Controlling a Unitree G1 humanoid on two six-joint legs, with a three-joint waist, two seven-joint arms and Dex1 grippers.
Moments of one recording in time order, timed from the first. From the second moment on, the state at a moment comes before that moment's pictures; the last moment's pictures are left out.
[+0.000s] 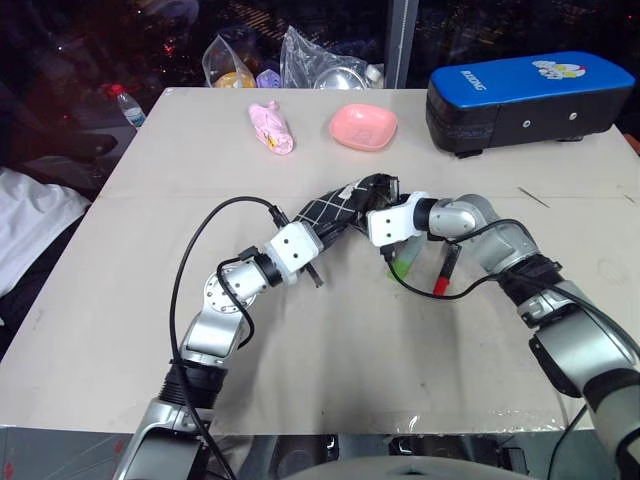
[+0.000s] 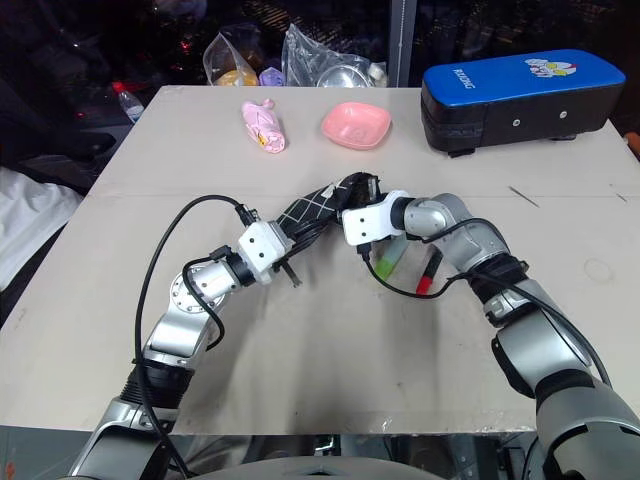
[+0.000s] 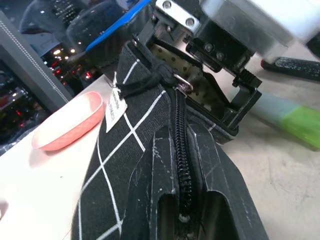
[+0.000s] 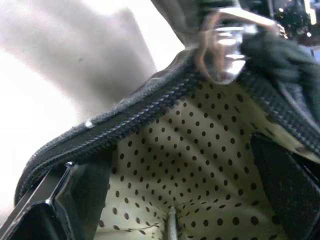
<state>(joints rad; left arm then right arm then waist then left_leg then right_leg) -0.30 0.43 -0.12 0.01 -0.03 -0.22 -0.65 -0.89 -0.42 0.46 0.51 -0.37 -0.38 0.67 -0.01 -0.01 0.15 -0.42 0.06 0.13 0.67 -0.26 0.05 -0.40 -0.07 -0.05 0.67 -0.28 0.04</state>
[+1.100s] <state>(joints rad) -0.35 0.41 -0.09 0.11 -0.08 -0.23 -0.68 0.01 -0.10 0.04 -0.67 0.08 1.04 0.12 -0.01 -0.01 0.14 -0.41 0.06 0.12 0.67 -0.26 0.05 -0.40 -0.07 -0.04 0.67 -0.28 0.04</state>
